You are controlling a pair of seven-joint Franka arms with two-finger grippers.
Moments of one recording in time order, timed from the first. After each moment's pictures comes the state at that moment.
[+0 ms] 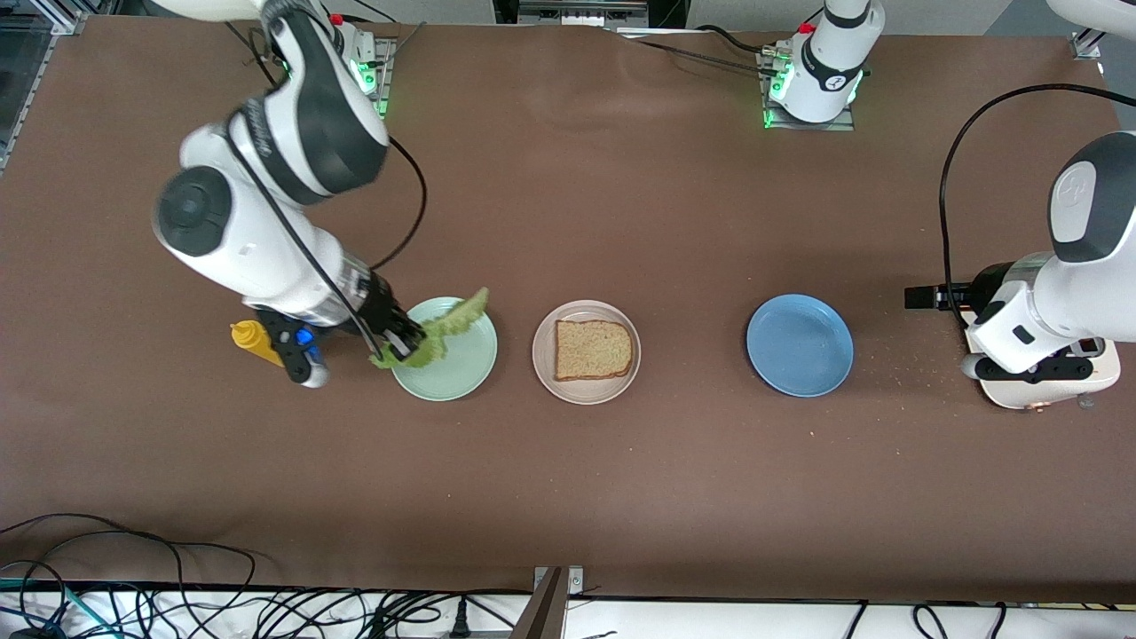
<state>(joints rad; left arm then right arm) -0.01 0.44 -0.02 -1.29 0.03 1.39 -0.05 0.45 0.56 -0.02 -1.25 0.25 1.94 1.37</state>
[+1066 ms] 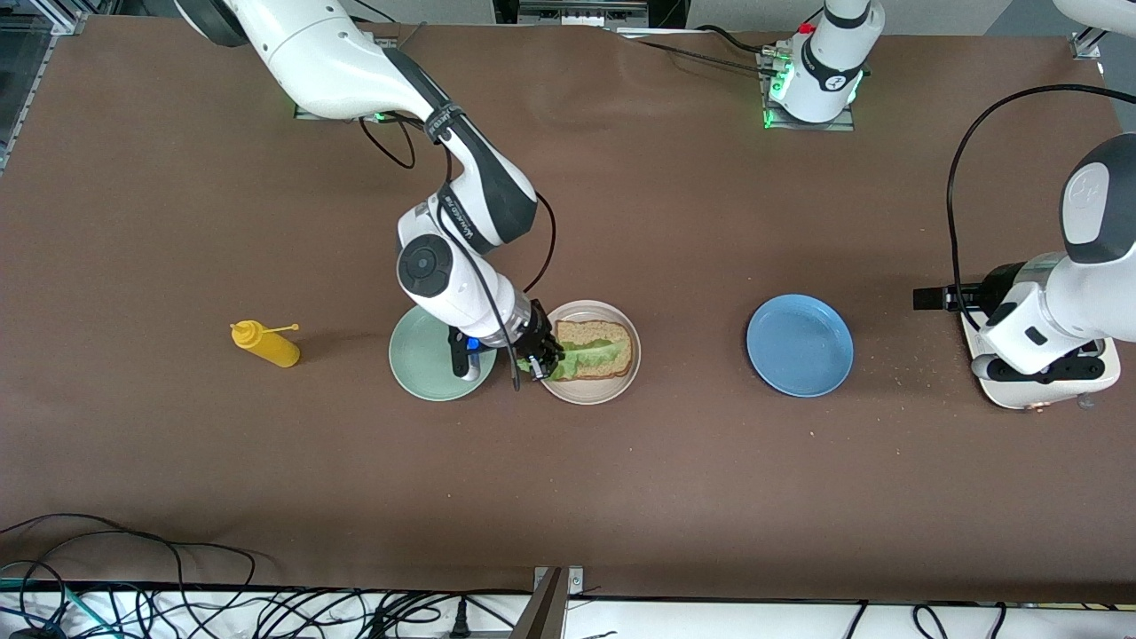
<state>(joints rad) 0.01 0.44 -0.02 -1.29 0.03 1.39 -0.05 0.53 0.82 0.13 -1.28 0.26 2.32 1.82</state>
